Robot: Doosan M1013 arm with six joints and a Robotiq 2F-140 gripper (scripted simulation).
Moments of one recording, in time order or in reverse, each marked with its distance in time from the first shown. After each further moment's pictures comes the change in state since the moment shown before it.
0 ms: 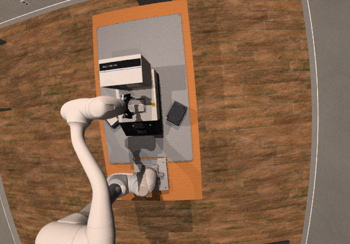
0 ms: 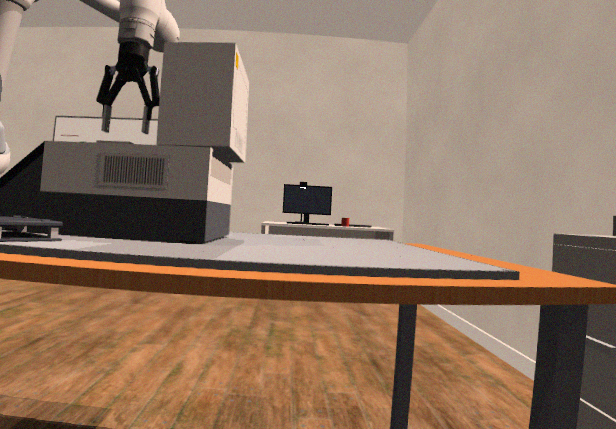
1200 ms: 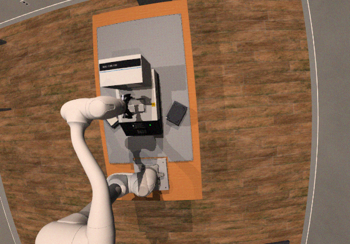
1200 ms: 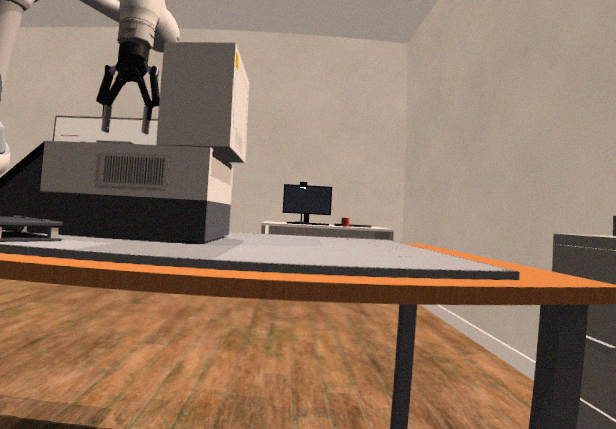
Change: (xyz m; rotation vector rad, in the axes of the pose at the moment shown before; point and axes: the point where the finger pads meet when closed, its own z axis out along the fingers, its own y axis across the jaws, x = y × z) arm 0.000 0.000 0.000 0.000 0.000 0.000
